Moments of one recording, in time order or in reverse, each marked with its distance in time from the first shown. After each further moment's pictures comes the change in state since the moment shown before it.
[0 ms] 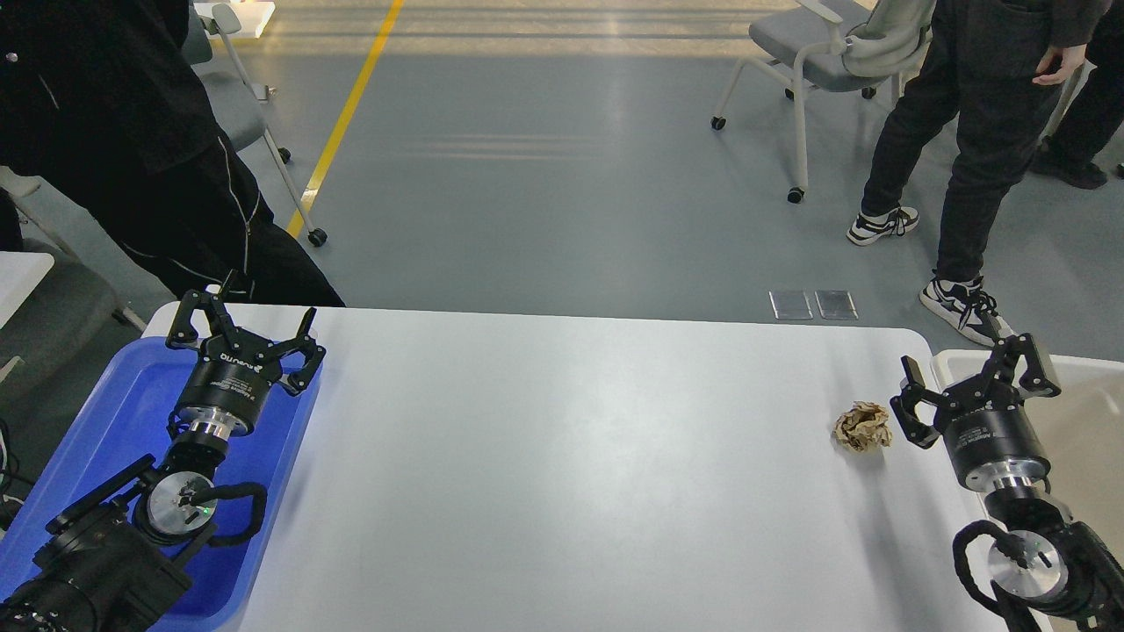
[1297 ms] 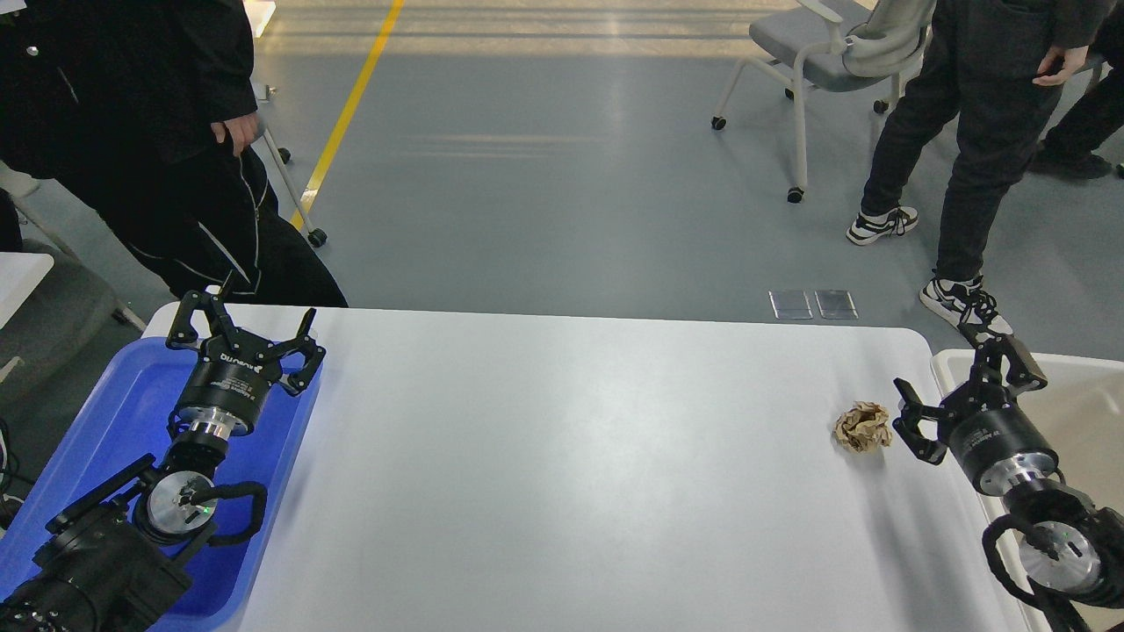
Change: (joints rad) left arm 0.000 0.000 0.001 0.000 0.000 0.002 0.000; right arm 0.032 -0.135 -0.123 -0.016 0.037 -0.027 -0.146
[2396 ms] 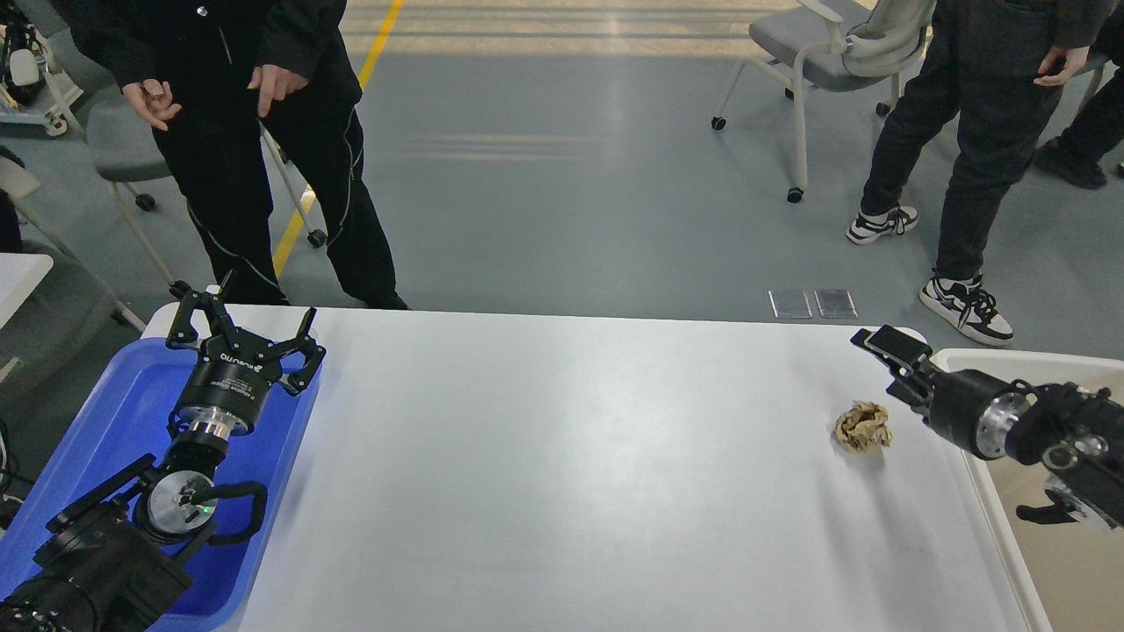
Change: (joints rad) left arm -0.001 0.000 0.000 0.000 0.000 -0.002 0.000; right arm 0.346 -0.342 -0.725 0.008 -0.556 -0.052 -0.003
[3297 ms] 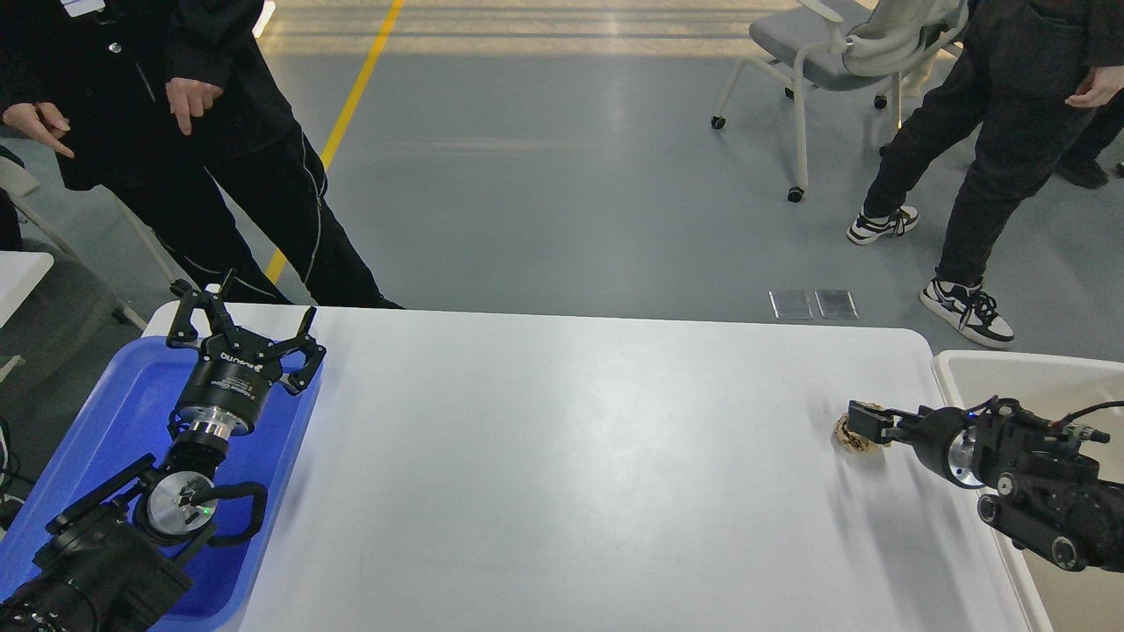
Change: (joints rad) left arm 0.001 0.000 -0.001 0.000 0.000 -0.002 0.000; right arm 0.242 0.133 -0.666 -0.328 -0.254 -0.259 0.001
